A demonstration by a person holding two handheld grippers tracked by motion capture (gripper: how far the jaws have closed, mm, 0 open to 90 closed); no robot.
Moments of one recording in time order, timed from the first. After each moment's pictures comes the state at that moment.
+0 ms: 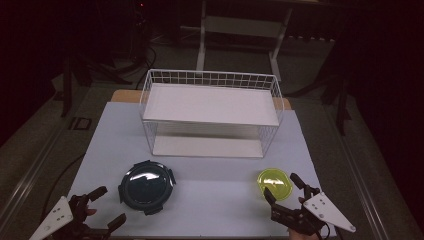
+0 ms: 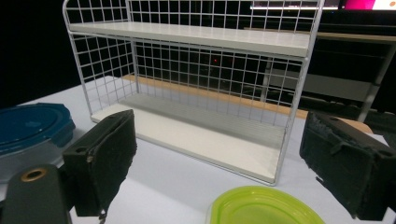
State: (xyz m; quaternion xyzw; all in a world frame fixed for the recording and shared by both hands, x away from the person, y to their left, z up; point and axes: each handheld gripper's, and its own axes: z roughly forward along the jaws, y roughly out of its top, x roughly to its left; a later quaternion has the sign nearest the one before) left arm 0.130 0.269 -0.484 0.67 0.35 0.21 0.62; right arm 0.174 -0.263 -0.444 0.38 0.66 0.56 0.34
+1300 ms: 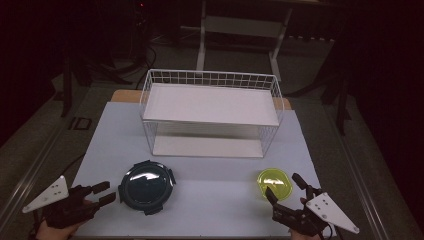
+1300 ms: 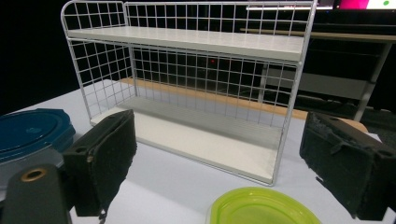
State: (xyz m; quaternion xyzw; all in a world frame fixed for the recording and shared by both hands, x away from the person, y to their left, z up) left arm 0.173 0.314 -0.489 0.74 0.35 0.14 0.56; right arm 0.171 -0.264 -0.438 0.38 0.65 0.56 0.34
